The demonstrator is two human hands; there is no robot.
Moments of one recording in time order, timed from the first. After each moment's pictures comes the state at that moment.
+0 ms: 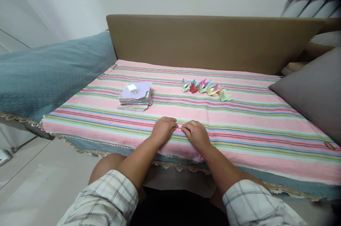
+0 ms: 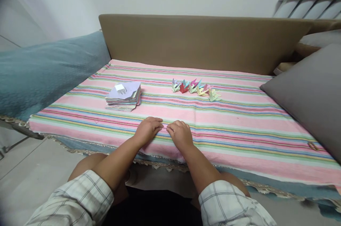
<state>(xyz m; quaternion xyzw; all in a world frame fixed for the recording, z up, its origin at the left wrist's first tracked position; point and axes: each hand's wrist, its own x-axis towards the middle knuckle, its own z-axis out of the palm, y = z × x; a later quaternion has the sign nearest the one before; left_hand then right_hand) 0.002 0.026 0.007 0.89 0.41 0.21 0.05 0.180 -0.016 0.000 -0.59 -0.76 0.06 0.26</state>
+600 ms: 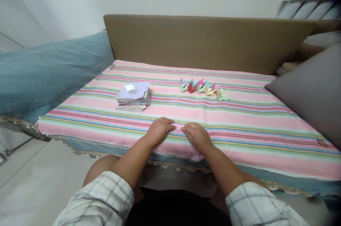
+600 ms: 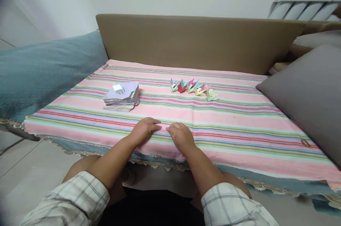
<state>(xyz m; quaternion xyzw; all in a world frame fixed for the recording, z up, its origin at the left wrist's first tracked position) -0.010 0.028 0.010 0.92 0.35 0.17 0.03 0.194 -0.022 -0.005 -0.53 -0.81 0.04 0.26</state>
